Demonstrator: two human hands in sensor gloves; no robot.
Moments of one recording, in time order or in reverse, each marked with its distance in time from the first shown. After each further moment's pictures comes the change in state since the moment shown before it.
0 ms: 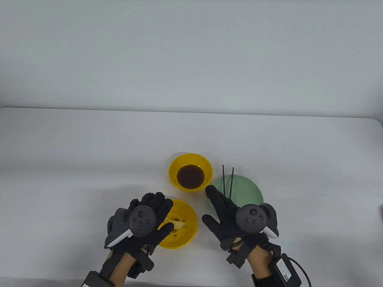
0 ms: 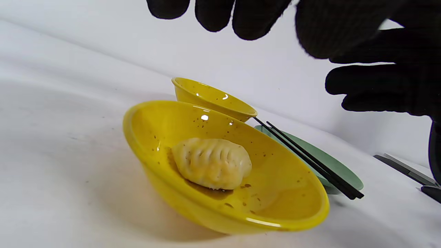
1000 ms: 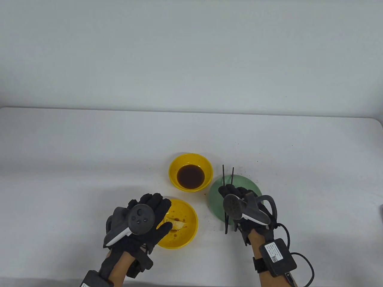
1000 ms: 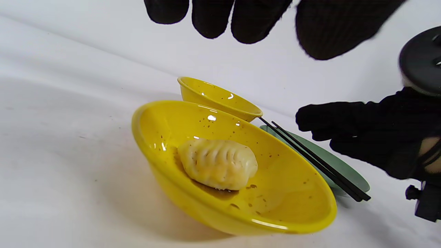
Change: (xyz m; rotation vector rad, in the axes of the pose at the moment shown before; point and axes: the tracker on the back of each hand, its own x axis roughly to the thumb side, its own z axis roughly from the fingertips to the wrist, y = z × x) left_hand -0.003 0.002 0.000 -0.002 0.020 0.001; right_hand -0.062 0.023 -0.029 0.206 0.314 0.884
